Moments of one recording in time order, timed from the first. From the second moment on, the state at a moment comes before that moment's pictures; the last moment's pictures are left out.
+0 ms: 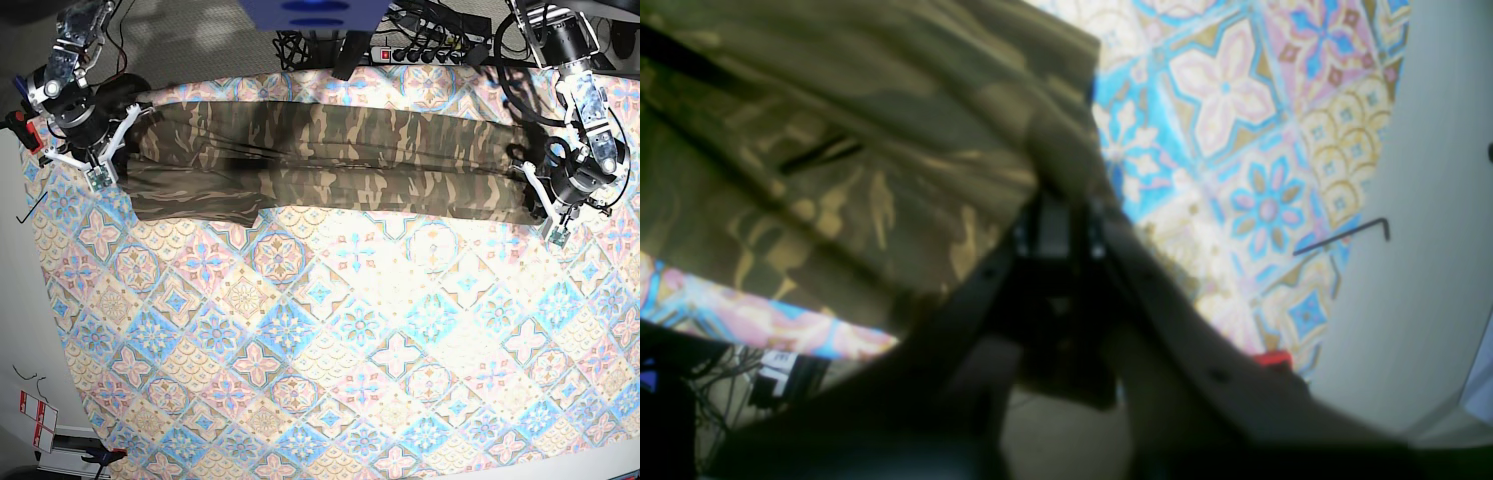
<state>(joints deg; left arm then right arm) 8.1 -18.0 -28.5 85.5 1.0 -43.4 42.2 -26.8 8.5 32.3 108.9 -2.4 43.6 -38.4</state>
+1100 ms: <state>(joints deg) 9.3 -18.4 -28.7 72.9 5.1 -43.3 32.5 -25.9 7.5 35.4 104.7 -3.9 42.6 -50.4</state>
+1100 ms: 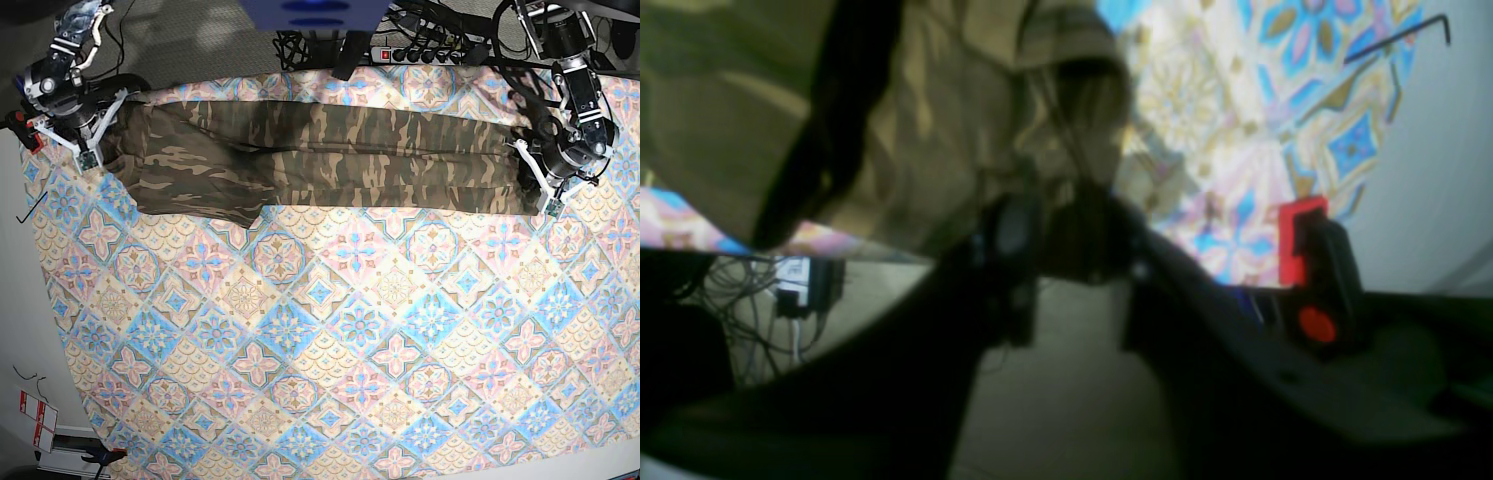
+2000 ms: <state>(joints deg) 6.4 -14.2 -42.6 72.3 18.6 -43.1 31.8 -26.0 7.5 36.0 104.7 -3.9 42.6 -50.6</state>
